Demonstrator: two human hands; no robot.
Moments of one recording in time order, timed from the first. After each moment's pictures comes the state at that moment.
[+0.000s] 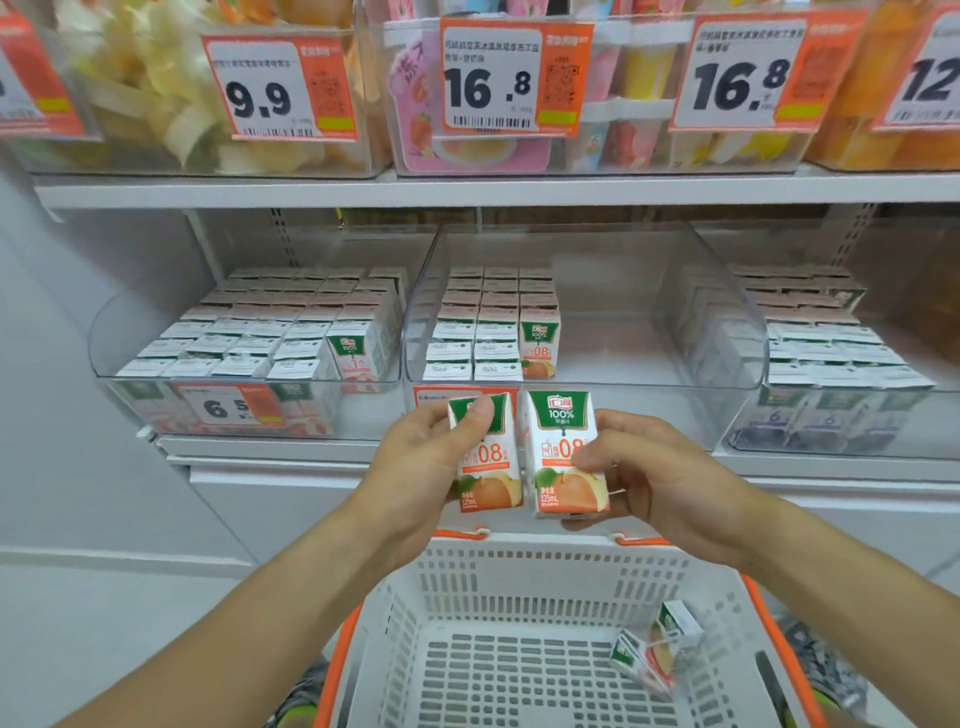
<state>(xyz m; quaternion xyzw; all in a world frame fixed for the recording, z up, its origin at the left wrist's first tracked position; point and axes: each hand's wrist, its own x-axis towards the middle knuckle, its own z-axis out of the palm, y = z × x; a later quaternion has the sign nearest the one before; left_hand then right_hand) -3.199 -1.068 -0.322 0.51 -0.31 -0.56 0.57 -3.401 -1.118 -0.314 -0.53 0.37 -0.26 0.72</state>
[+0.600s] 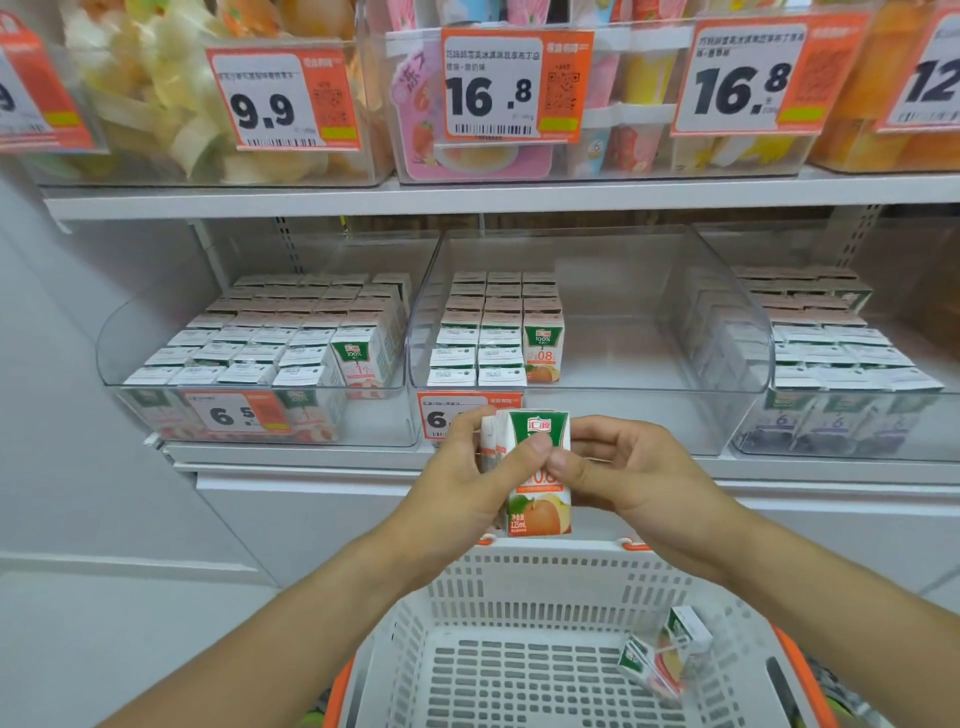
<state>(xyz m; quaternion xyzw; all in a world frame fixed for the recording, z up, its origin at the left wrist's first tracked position) -3.211 -1.065 -0.332 0.53 -0.44 -0.53 0.49 -3.388 -1.111 -0.325 -0.57 0.34 -0.34 0.66</state>
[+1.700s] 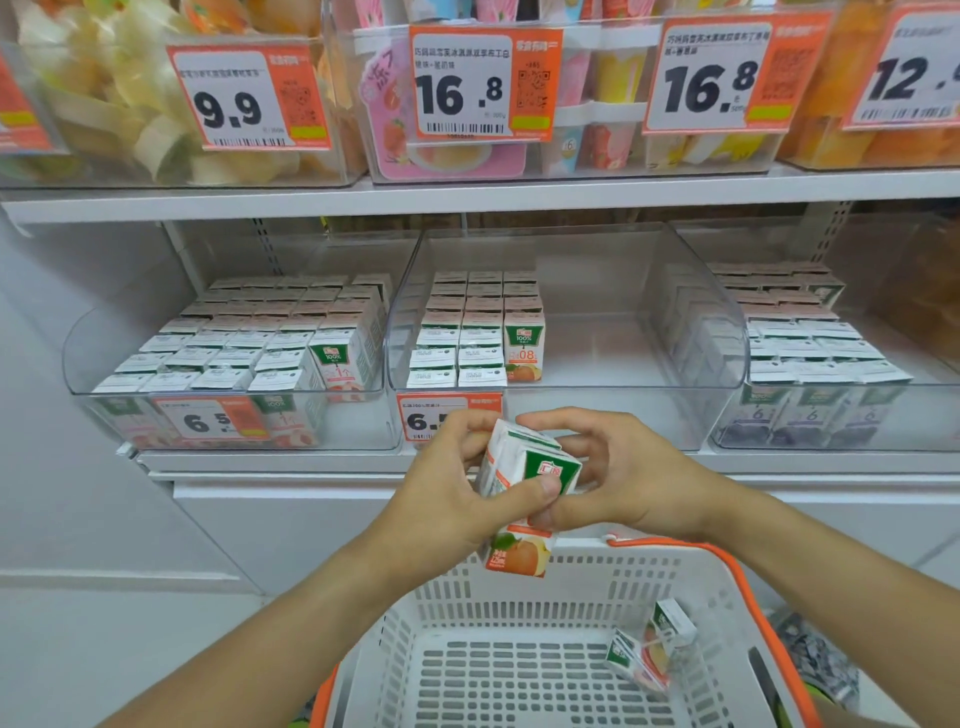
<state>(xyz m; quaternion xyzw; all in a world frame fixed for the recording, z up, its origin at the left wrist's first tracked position) -3.210 -1.065 -0.339 0.55 -0.58 -0.42 0.44 -3.403 -1.132 -0.326 -0.69 0.31 -0.23 0.61</state>
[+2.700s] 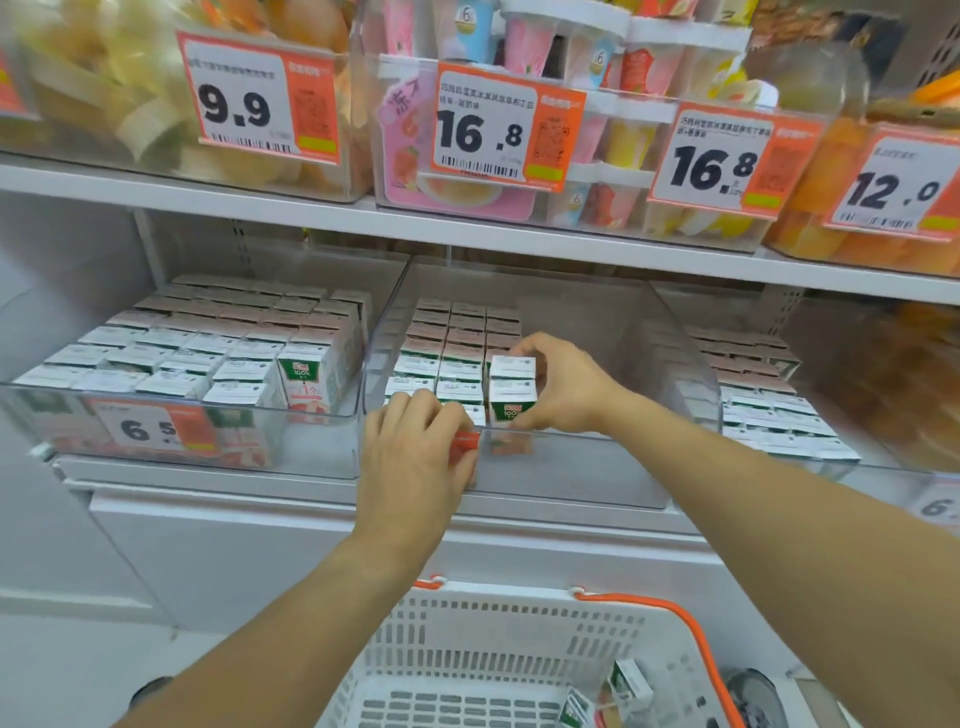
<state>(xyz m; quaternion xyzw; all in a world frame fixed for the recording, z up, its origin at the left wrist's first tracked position) -3.206 -1.125 -0.354 0.65 -0.65 0.13 0.38 -3.362 -1.266 -0.303 -0.82 0.47 -0.20 0.27</state>
